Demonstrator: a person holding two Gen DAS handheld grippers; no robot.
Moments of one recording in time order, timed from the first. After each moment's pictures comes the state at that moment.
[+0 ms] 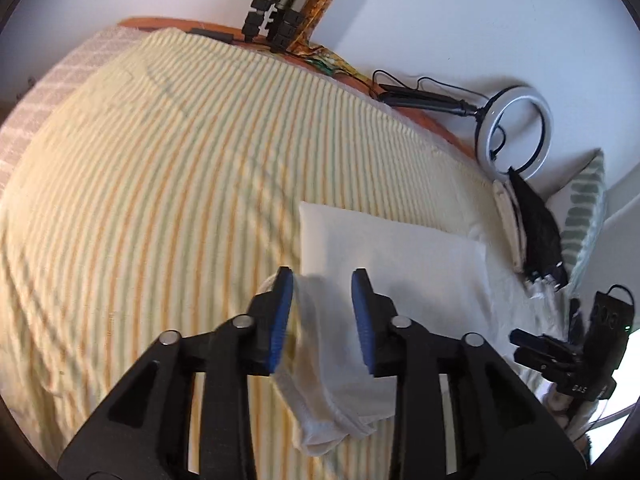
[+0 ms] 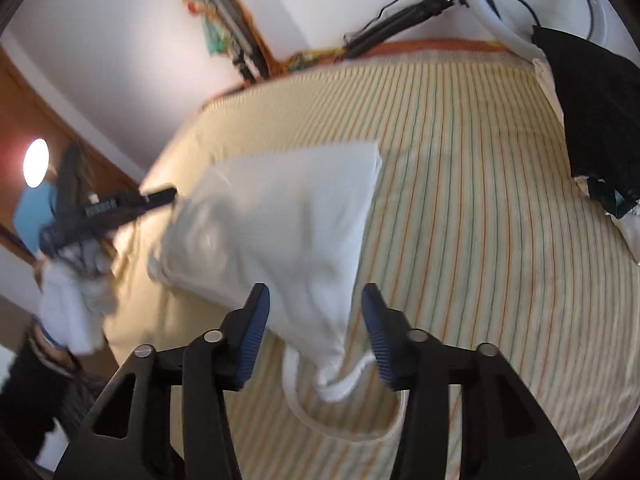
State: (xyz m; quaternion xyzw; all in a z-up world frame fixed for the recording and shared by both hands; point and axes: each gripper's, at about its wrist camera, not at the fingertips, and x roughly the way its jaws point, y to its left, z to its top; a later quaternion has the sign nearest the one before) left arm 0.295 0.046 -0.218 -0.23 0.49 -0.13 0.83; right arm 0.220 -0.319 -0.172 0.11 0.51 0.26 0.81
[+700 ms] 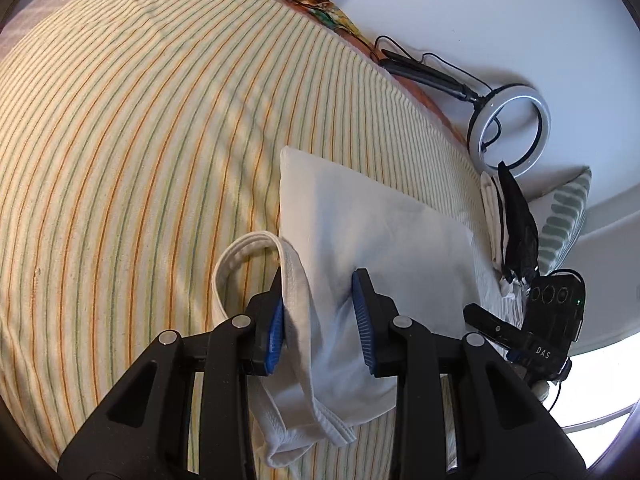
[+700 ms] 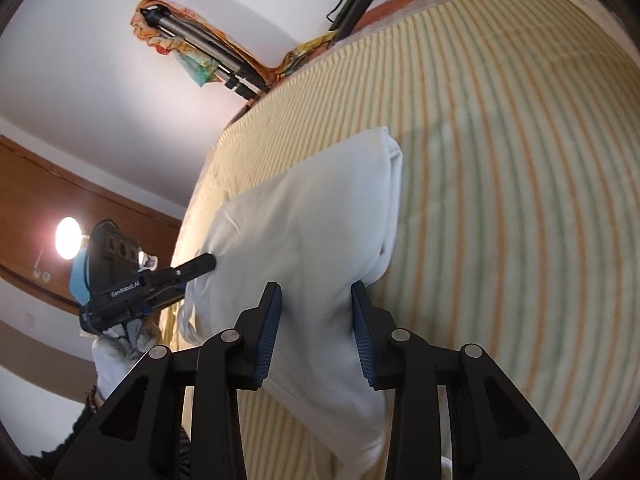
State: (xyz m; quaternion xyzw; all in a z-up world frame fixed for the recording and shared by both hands) left arm 0.304 0.031 -0.251 -0.29 0.53 -0.16 0.78; right arm 0.267 -0.310 -0.222 0.26 0.53 0.30 0.75
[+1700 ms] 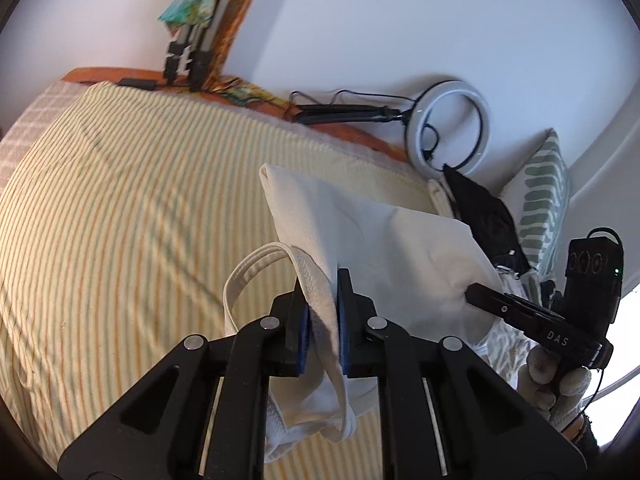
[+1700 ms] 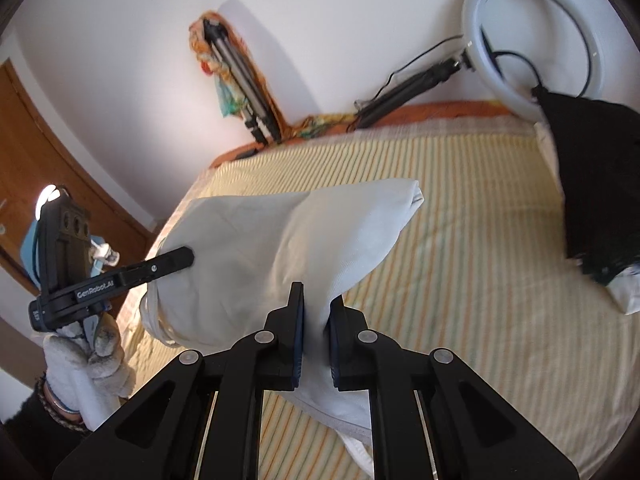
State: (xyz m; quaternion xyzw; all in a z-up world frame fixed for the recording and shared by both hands) left arm 0.278 -0.019 -0.159 -0.20 0.43 -0.20 0.86; right arm 0.244 -0.311 -0.123 0.13 0.44 0.25 0.85
